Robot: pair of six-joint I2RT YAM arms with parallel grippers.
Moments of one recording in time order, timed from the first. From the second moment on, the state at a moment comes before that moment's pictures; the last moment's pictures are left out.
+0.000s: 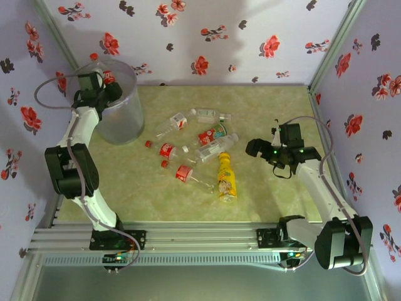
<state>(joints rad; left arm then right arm) 0.09 1.79 1.51 -0.26 0.13 -0.38 0.14 1.11 0.84 -0.68 -0.32 0.48</state>
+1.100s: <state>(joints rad) 0.09 1.74 1.51 -0.41 0.11 -0.32 0.31 1.11 0.87 -0.76 -0.18 0.47</state>
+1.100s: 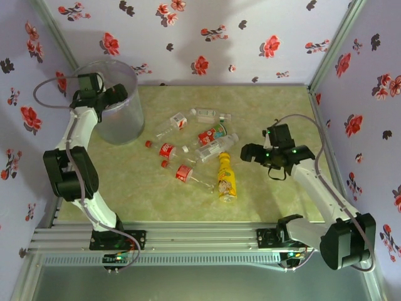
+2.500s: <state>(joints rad) -0.34 0.99 1.04 -0.56 0.08 -0.46 0.61 1.77 1.09 -0.59 -0.03 0.59</state>
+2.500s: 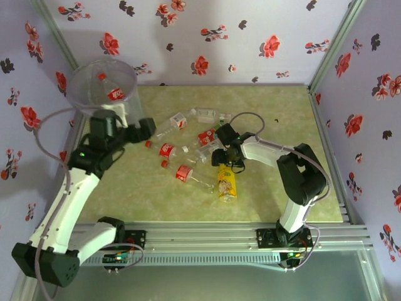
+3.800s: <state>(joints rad) -0.76 1.26 0.73 0.03 0.25 -0.88 0.47 1.35 0.99 -0.55 0.00 0.62</state>
